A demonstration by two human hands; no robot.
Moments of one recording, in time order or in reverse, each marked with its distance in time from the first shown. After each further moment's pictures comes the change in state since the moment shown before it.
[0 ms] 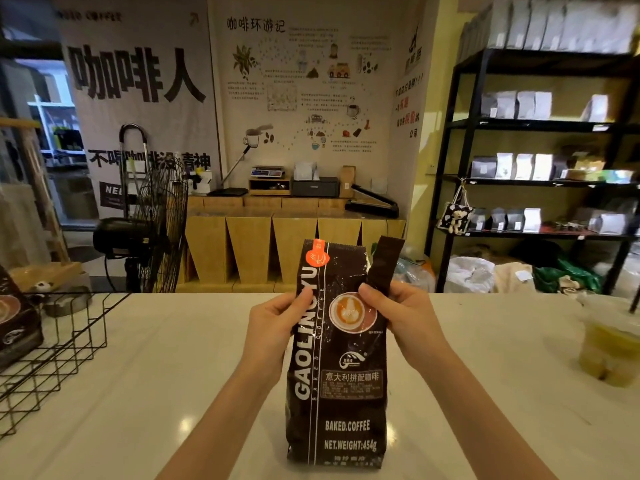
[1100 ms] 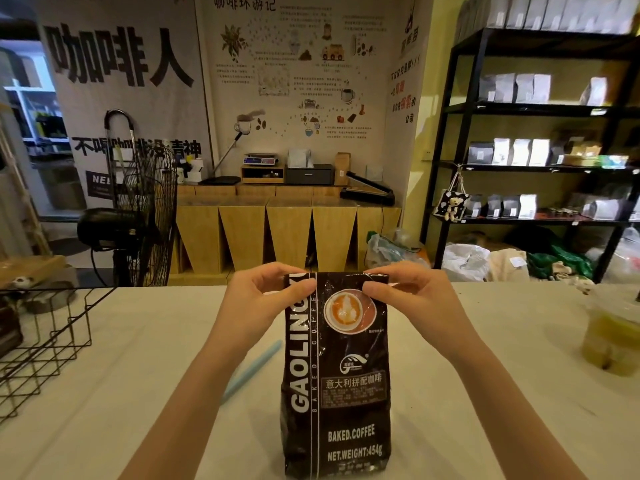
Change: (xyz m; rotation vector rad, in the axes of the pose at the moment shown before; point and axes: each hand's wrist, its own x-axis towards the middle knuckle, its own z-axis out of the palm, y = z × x) left_hand 0.012 0.033 -0.012 0.416 -0.086 0.182; right_hand -0.001 -0.023 -0.015 -0.407 -0.042 -0.186
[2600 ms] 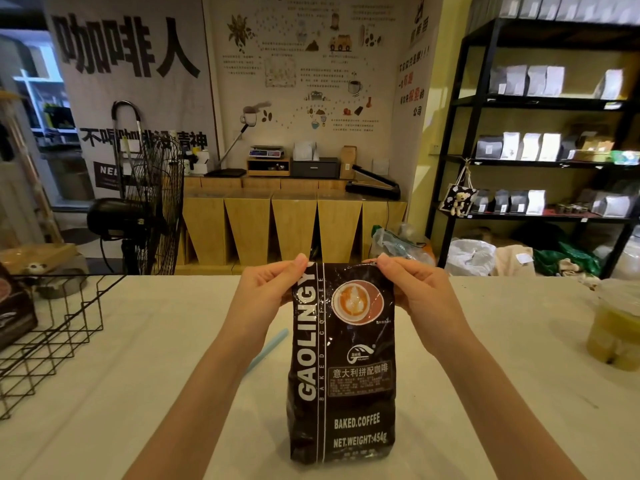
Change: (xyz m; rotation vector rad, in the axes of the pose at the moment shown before) left_hand -0.008 -0.005 0.006 -0.292 -0.045 -0.090; right_hand -0.004 -0.001 0.015 0.351 0.011 0.175
